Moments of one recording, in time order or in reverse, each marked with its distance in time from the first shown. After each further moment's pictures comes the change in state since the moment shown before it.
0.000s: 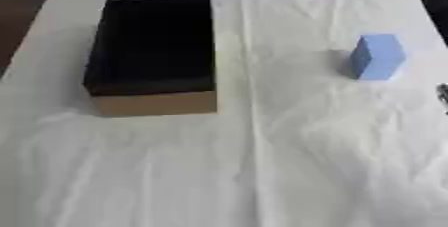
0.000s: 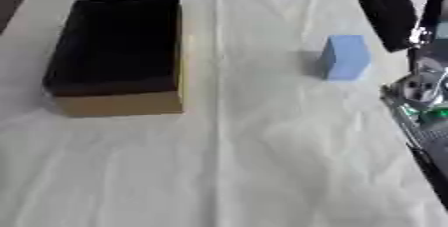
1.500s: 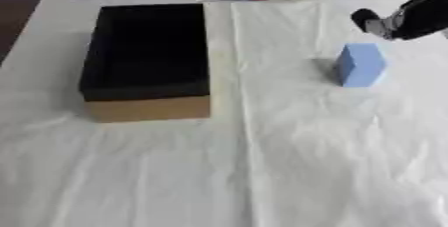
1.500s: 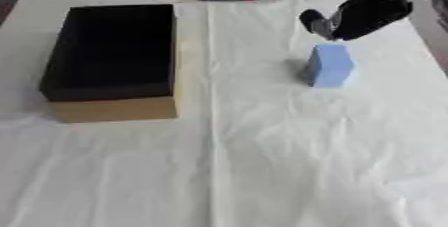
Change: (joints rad) left arm 0.021 0.035 0.000 0.000 -0.016 0.014 -0.005; right arm -0.324 -0.364 0.120 0.001 0.391 0.215 1.500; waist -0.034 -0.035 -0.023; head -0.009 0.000
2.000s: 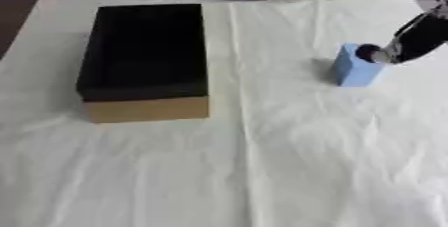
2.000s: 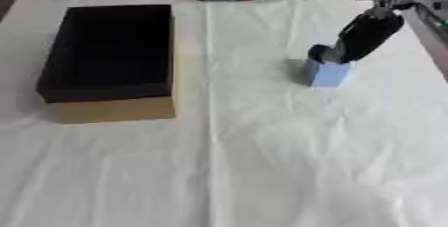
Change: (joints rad) left arm 0.000 0.000 0.000 0.000 0.000 0.006 -0.006; right arm -0.002 -0.006 0.071 0.093 0.053 -0.074 0.076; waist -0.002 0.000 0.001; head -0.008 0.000
